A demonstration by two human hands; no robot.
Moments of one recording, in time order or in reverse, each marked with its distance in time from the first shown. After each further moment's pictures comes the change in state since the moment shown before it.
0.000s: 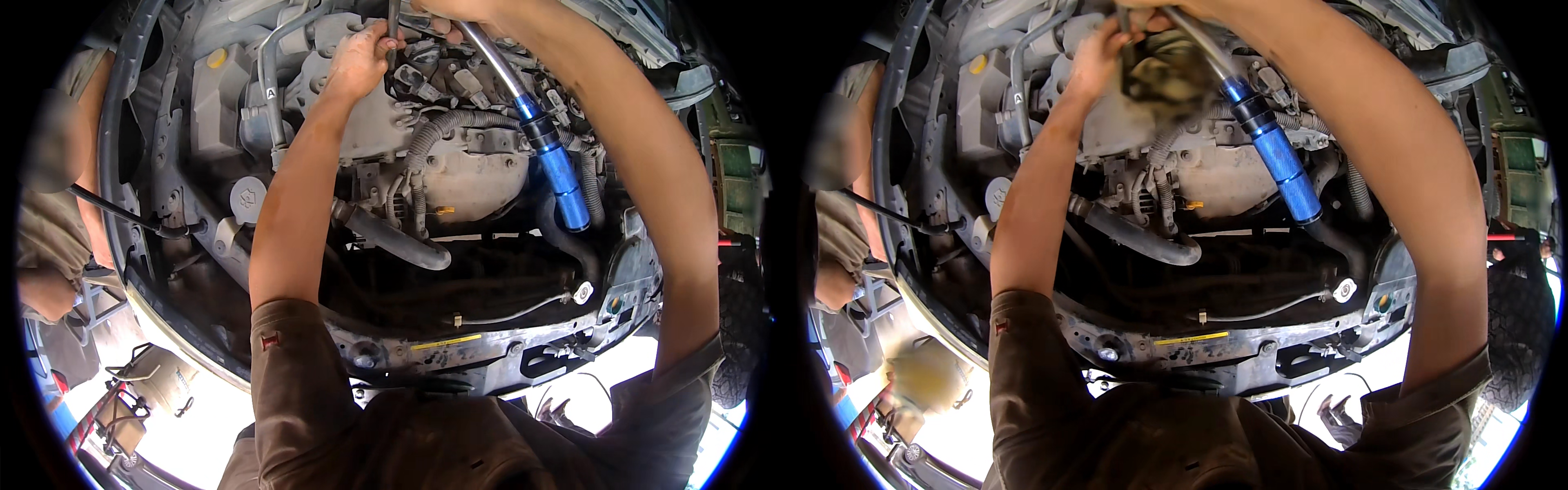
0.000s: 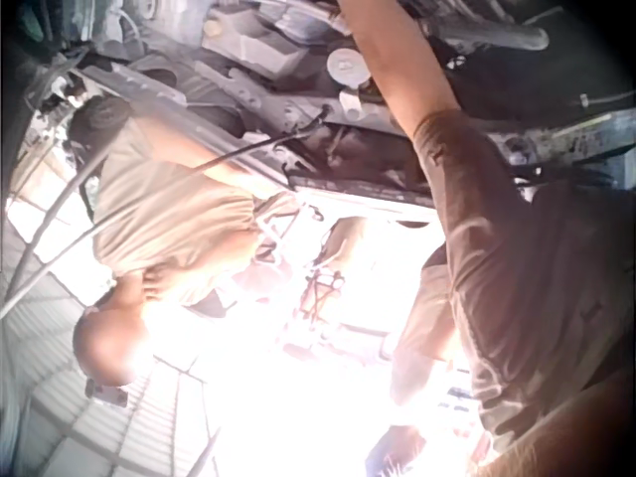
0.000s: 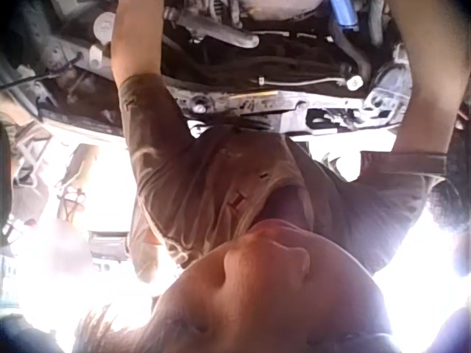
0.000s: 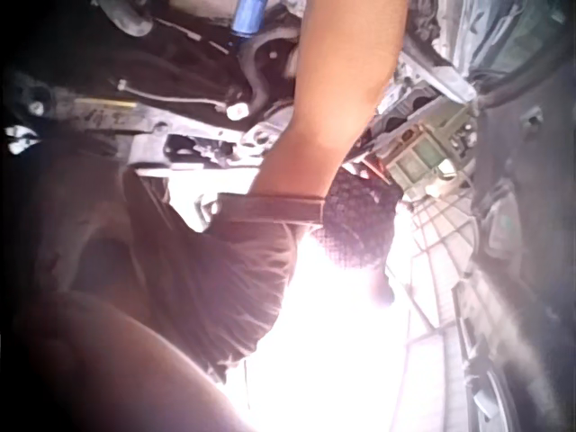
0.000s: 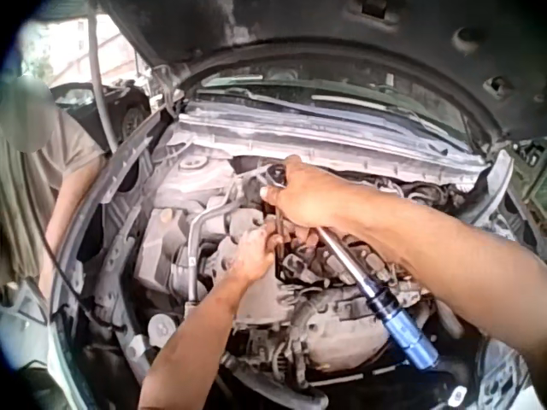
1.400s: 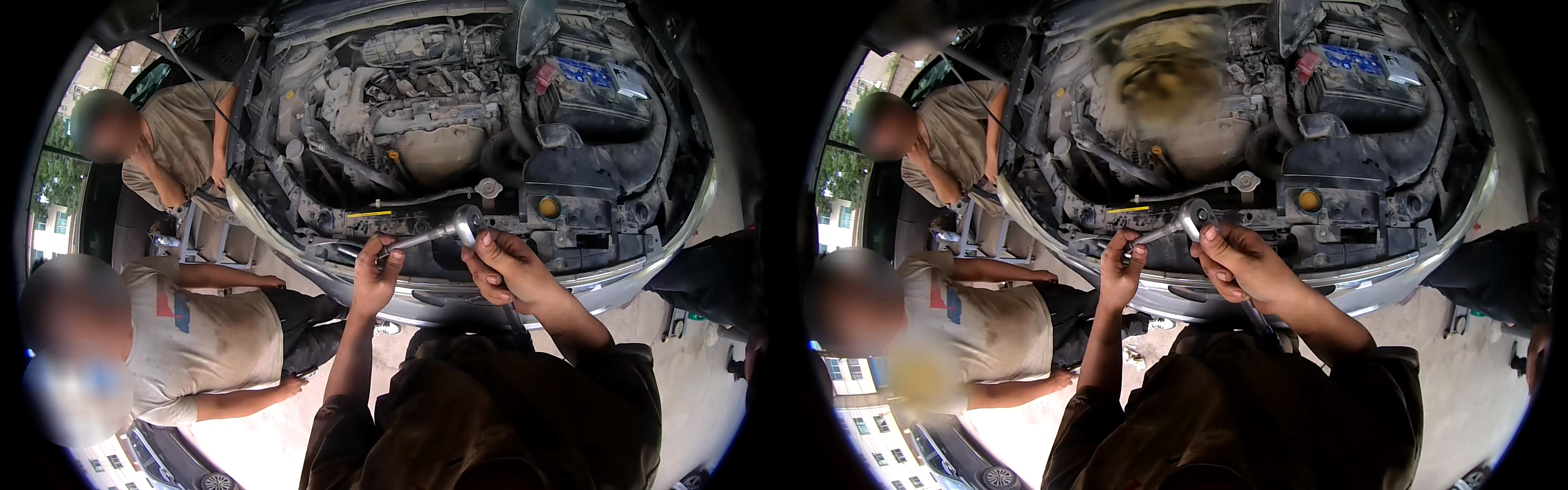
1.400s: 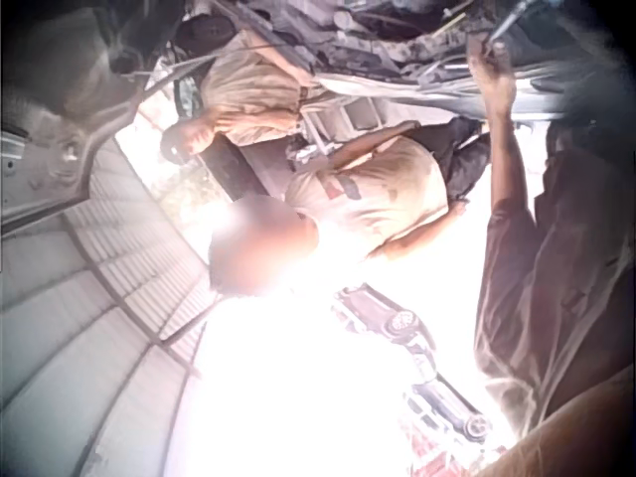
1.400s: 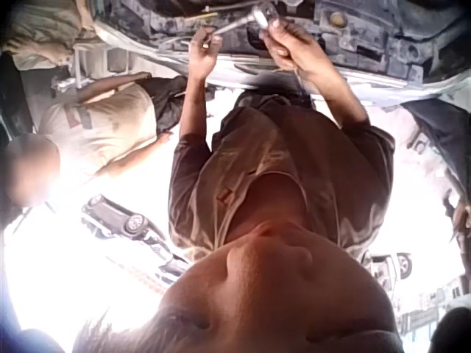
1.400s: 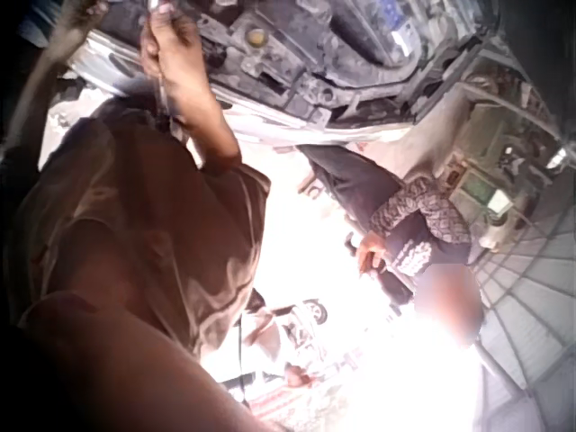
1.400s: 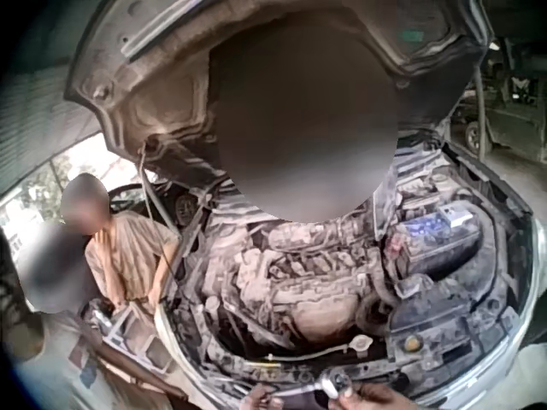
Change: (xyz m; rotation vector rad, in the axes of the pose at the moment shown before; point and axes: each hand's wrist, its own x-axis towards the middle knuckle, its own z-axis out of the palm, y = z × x) left_hand -0.400 0.439 0.070 -0.089 0.073 -0.278; right_hand -0.556 0.190 -0.077 1.466 -0.520 0.131
